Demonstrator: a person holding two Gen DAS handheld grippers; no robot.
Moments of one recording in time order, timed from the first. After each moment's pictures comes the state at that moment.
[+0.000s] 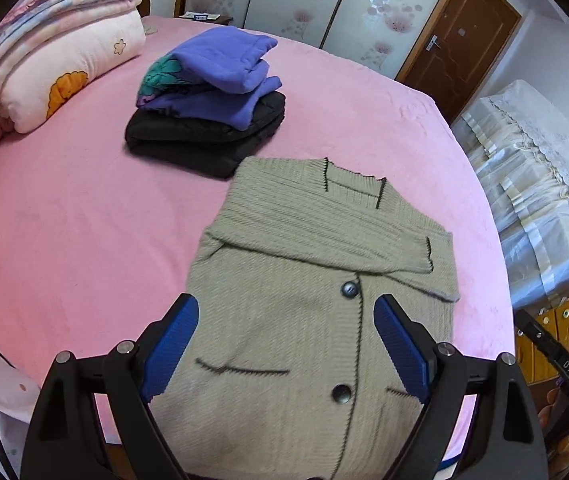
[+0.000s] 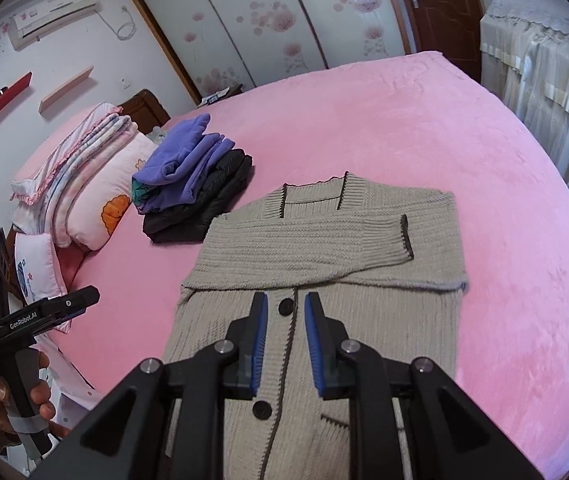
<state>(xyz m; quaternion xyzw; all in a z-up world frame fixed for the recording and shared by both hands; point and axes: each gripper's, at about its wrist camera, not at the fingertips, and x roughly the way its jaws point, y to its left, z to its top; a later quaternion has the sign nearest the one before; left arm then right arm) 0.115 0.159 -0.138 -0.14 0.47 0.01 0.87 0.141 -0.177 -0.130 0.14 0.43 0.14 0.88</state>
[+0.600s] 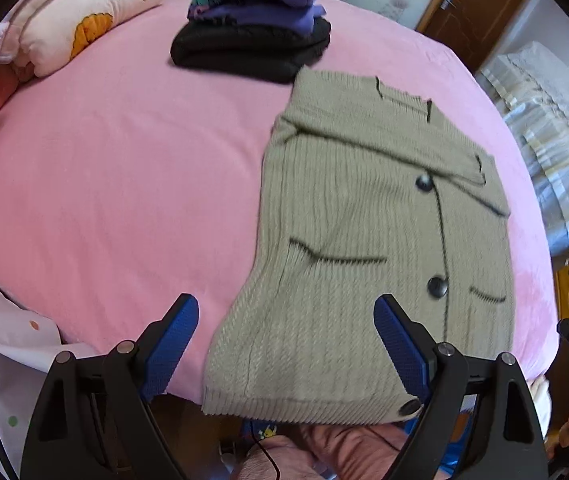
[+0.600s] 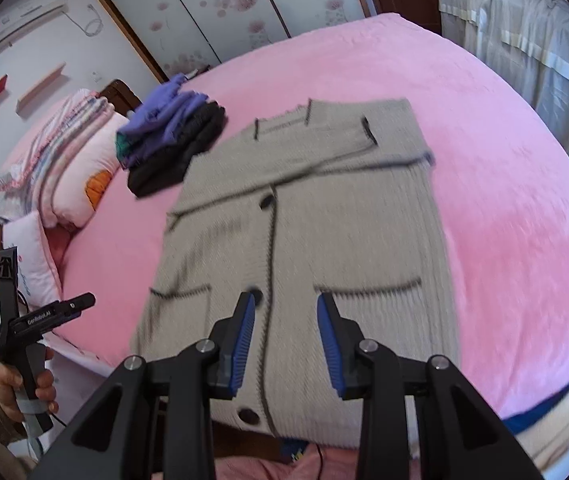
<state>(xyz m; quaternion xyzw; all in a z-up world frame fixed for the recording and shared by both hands) 0.022 0.218 -0.244 -0.12 0.55 0.01 0.83 0.016 -0.173 -0.197 0.17 0.49 0.09 0.85</state>
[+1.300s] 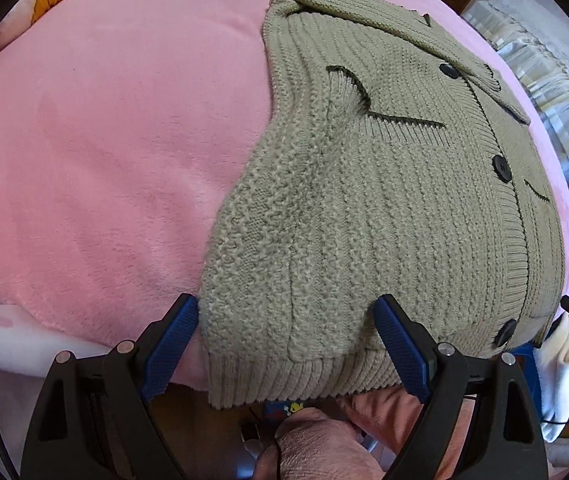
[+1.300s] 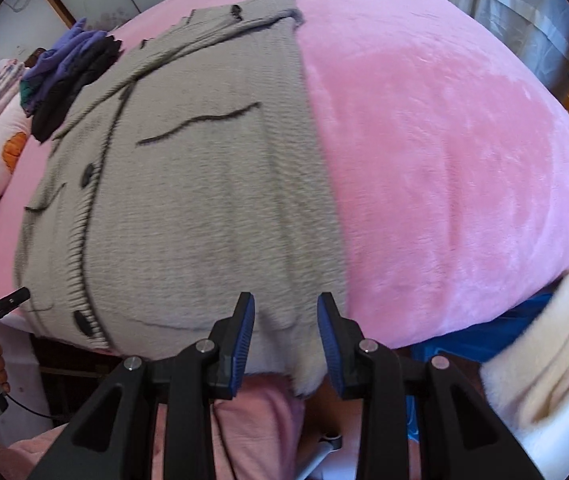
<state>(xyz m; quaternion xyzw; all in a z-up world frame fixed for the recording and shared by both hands) -0.022 0.228 -0.372 -0.09 0.59 -0.04 0.80 -0.050 -0.252 -0.333 0.14 0.58 -0.01 0.80</state>
